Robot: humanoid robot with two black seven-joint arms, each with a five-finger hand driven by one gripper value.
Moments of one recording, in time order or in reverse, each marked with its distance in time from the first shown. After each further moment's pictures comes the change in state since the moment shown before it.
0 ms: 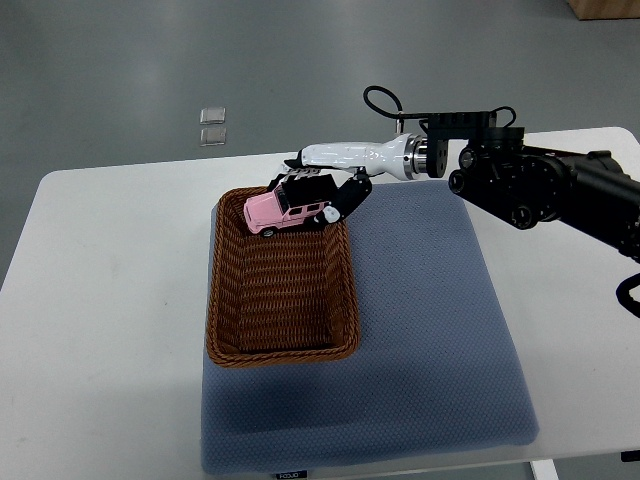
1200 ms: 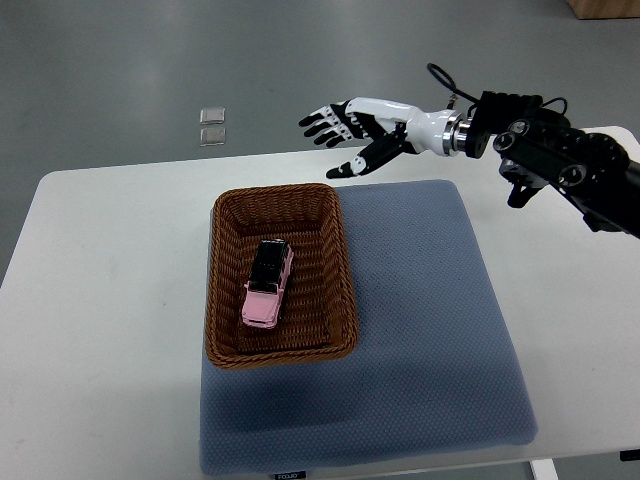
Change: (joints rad) left arm 0.000 0.000 0.000 0.000 0.000 0.000 0.000; right arm -0.051 -0.137 0.168 -0.020 0.612 0.186 -0.259
